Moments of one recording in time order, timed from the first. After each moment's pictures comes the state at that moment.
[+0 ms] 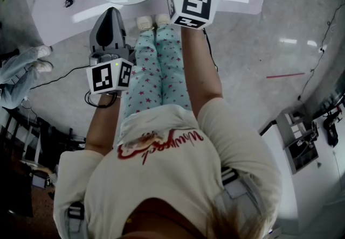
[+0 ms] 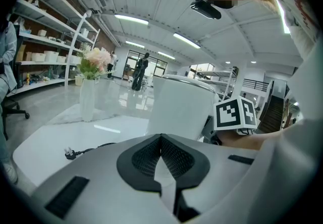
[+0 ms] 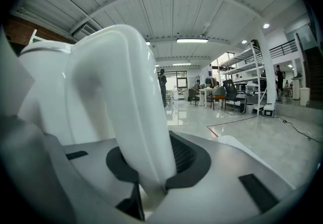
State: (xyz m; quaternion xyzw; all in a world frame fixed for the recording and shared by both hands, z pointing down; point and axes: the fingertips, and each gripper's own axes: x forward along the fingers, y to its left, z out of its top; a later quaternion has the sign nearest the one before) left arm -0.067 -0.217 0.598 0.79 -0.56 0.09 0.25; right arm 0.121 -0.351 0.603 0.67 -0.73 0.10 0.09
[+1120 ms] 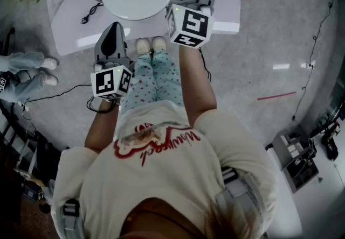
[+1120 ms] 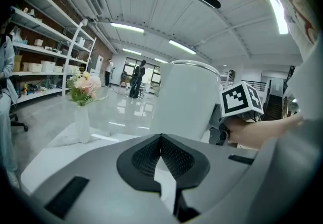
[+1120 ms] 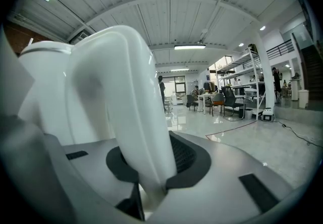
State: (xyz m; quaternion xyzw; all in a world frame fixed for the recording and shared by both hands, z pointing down) left arm -0.061 -0.234 0.503 0.79 -0.56 0.07 0.22; right arm 0.136 -0.364 0.471 0.68 -0.73 0.09 0.06
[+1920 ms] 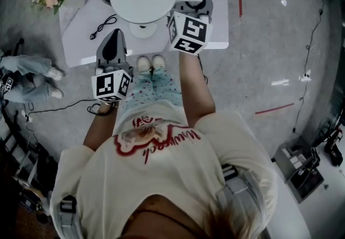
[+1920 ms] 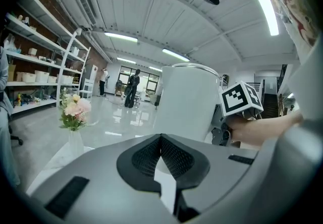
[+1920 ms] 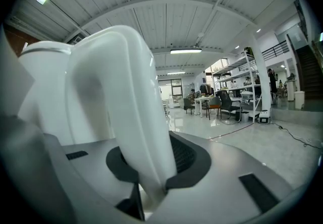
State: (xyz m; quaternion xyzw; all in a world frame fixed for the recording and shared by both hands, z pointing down) left arm -0.054 -0.253 0.416 0.82 -0.55 0.05 0.17; right arm 0.157 -0.371 0.385 0.70 -0.71 0.09 0.04
